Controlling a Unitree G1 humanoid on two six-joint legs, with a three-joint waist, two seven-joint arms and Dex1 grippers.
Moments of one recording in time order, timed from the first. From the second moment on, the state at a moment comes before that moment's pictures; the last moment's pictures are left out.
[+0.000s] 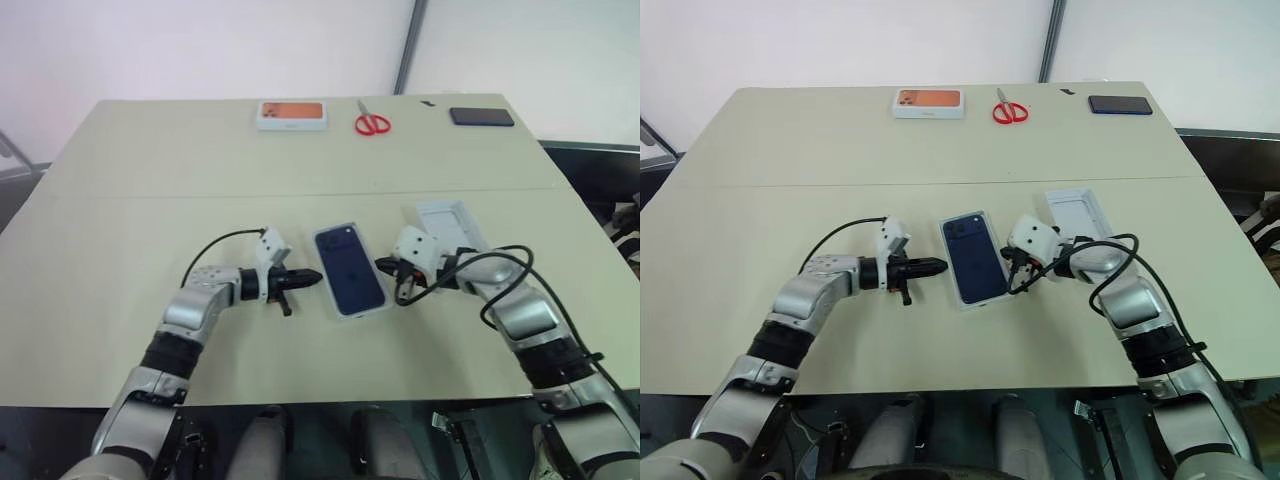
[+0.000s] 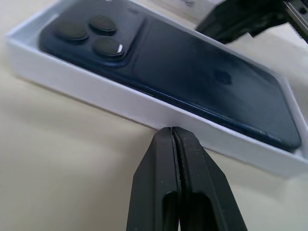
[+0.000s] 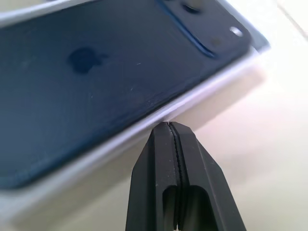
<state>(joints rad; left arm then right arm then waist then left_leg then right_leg) -0.56 0.32 -0.19 0.32 -0.31 0.43 -1.02 -0.45 -0.65 0.20 0.03 0.02 0.34 0.94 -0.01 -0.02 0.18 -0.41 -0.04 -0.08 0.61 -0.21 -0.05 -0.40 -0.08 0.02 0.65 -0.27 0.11</state>
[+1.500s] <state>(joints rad) -0.61 0.21 -0.19 0.42 -0.23 0.36 -1.04 -0.35 -0.76 0.12 -0.05 0.06 0.36 0.99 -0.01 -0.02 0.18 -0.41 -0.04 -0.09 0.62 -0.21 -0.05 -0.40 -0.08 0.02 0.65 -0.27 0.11</state>
